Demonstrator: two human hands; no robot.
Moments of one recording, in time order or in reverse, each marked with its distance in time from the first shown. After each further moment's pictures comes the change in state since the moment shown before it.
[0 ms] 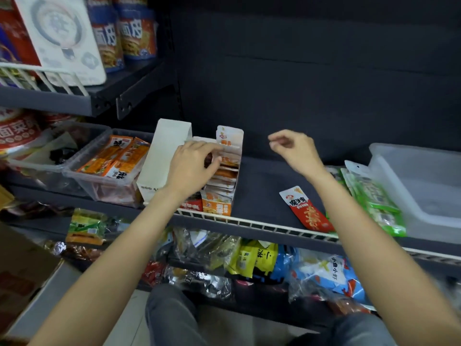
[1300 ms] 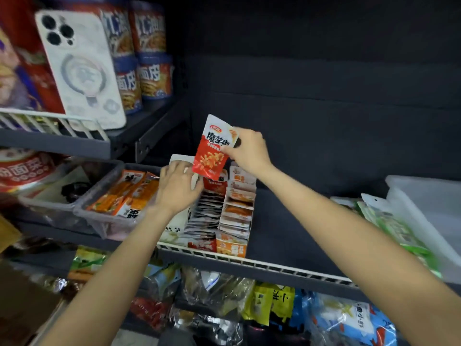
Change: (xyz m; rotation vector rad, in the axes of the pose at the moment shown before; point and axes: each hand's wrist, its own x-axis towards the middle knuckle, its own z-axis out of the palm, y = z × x) left_hand 0.034 -0.080 -0.001 0.258 -0.129 -0.142; right_hand 0.066 -0.107 0.076 -0.030 0.010 -0.261
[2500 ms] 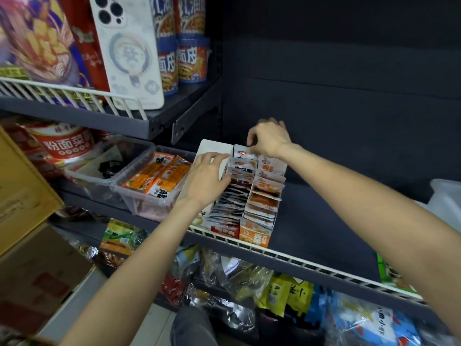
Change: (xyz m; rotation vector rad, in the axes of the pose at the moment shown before) left_hand -0.022 0.008 -0.003 -0.197 0.049 -0.081; right_hand 0.036 0.009 0.022 -0.580 -0.324 -0.093
